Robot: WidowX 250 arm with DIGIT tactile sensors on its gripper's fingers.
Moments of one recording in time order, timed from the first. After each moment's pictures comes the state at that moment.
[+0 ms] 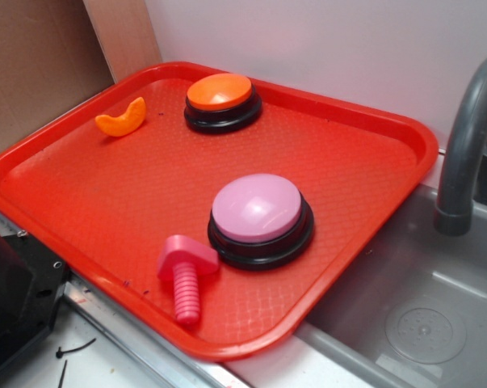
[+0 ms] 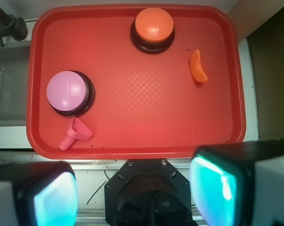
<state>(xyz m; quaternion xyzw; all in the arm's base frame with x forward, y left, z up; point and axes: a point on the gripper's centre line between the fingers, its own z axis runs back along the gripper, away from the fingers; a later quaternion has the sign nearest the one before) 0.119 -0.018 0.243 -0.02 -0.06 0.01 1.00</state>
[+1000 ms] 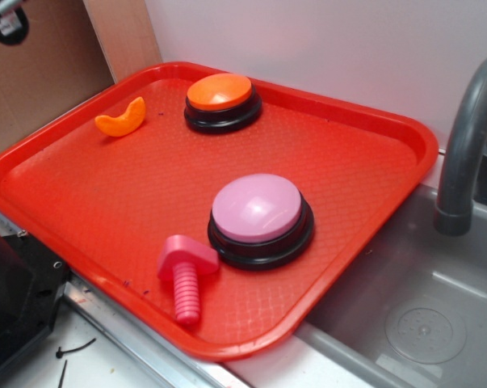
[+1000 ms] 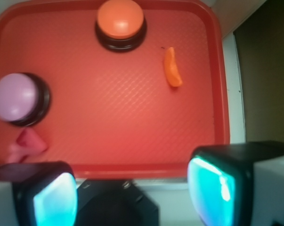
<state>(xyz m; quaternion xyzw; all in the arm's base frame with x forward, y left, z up) 0.142 0.066 0.178 0.02 -0.05 0.03 1.00</state>
